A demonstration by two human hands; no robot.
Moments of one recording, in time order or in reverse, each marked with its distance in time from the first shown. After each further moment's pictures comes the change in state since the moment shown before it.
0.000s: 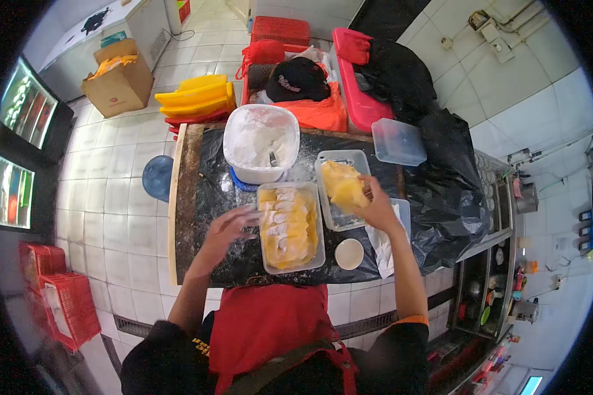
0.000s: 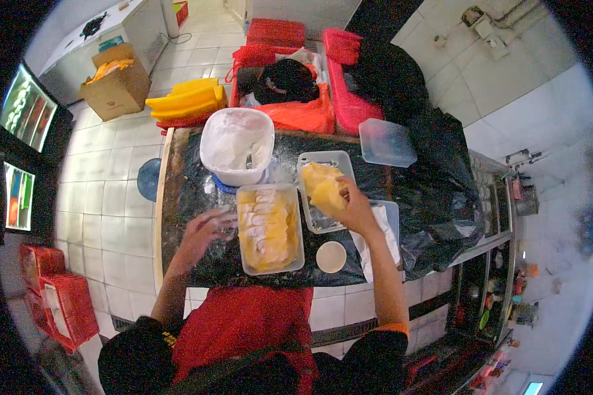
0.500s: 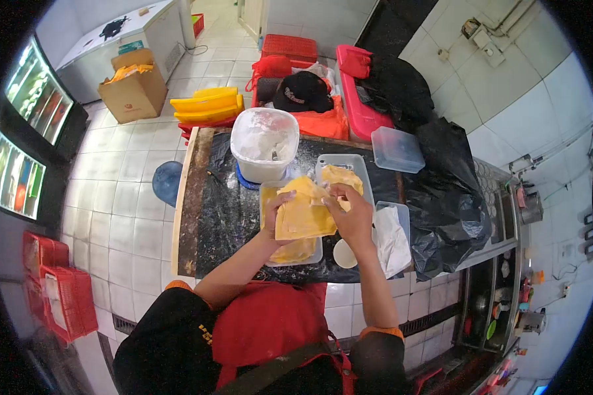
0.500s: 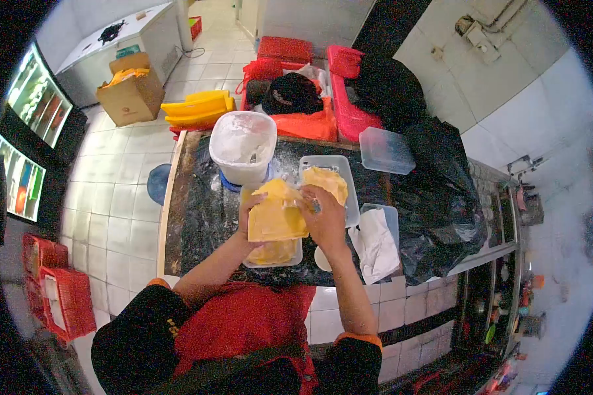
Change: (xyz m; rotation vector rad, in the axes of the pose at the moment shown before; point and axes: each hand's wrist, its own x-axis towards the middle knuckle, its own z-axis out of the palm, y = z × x) left_hand 0.061 -0.022 0.117 -0.887 -0.252 -0.085; right_hand -0.048 -0.072 0.042 0.129 0.387 -0.329
